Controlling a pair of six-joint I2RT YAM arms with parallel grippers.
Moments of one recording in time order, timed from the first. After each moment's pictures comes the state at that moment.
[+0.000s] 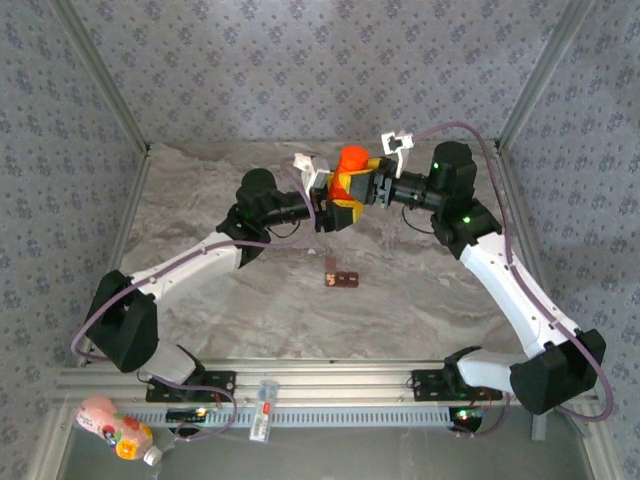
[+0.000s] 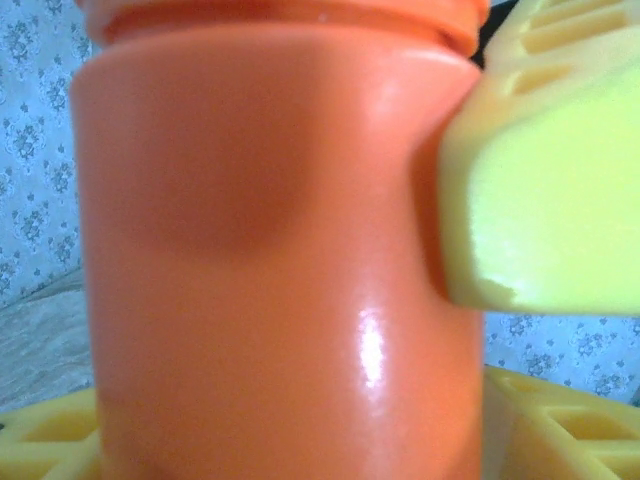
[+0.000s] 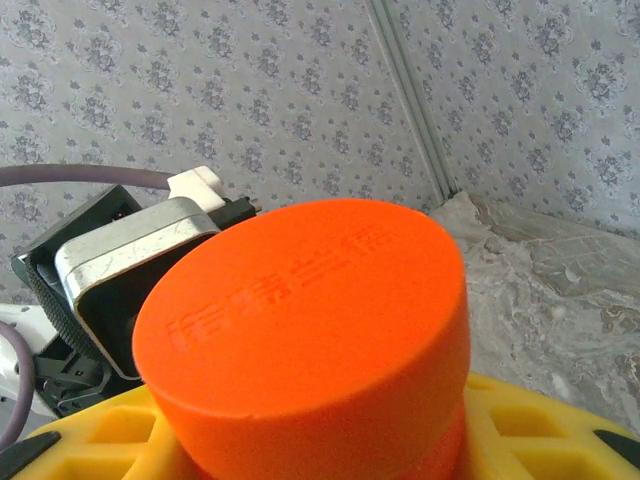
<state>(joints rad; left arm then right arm) -0.70 1.49 1.10 0.50 0.68 -0.29 0.39 1.23 1.22 -0.06 -0.76 0.36</state>
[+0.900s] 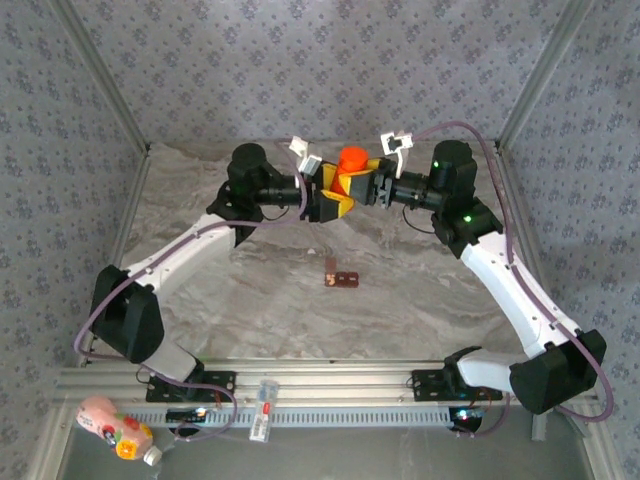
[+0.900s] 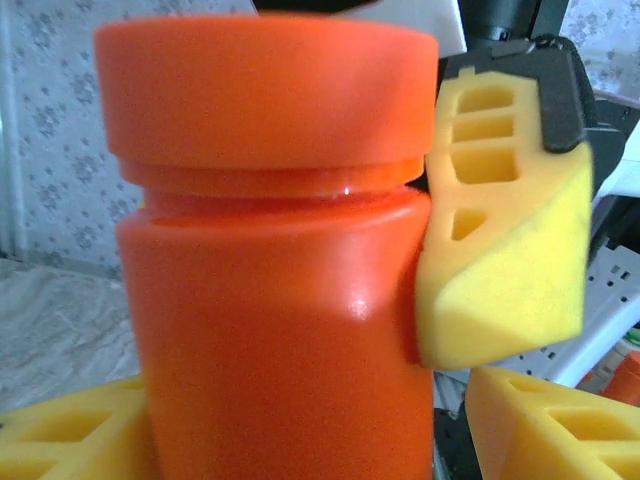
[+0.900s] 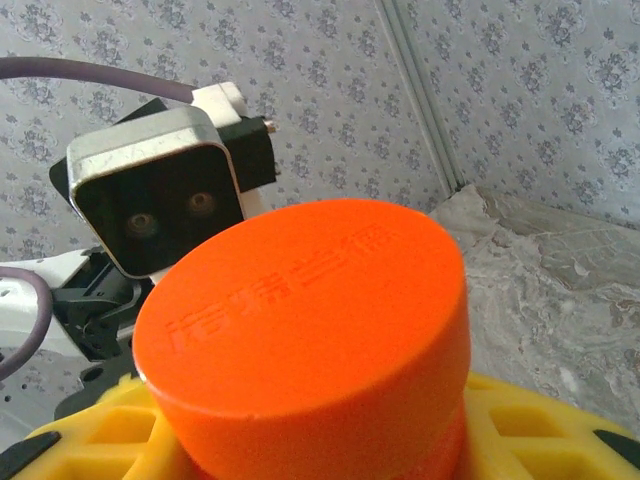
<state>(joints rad) -0.60 1.54 1.26 0.35 1.02 -0.30 0.39 1.23 1.23 -0.10 -0.78 0.35</state>
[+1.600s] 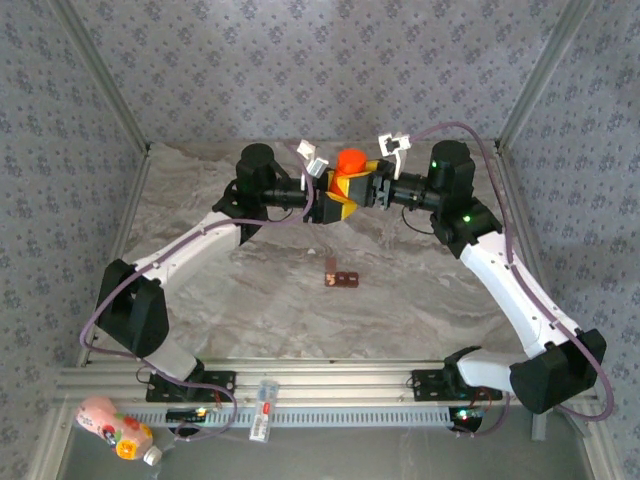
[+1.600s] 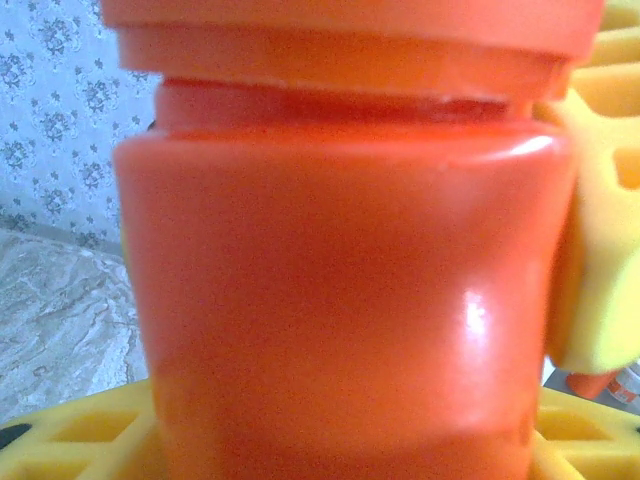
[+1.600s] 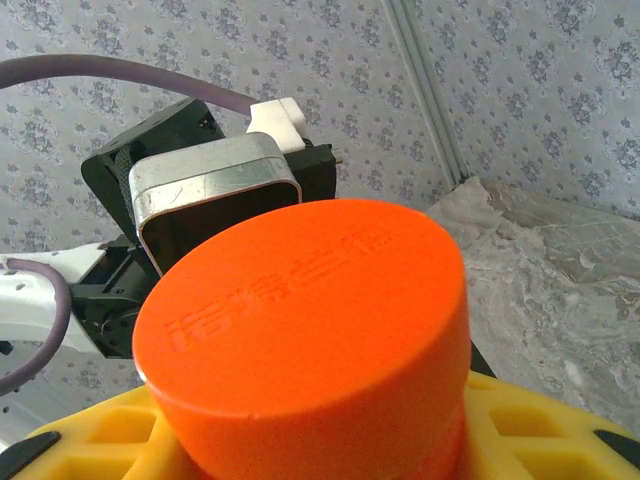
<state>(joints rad) -0.61 1.58 1.27 0.31 1.04 -0.30 0.40 1.23 1.24 -0.11 -0.78 0.34</state>
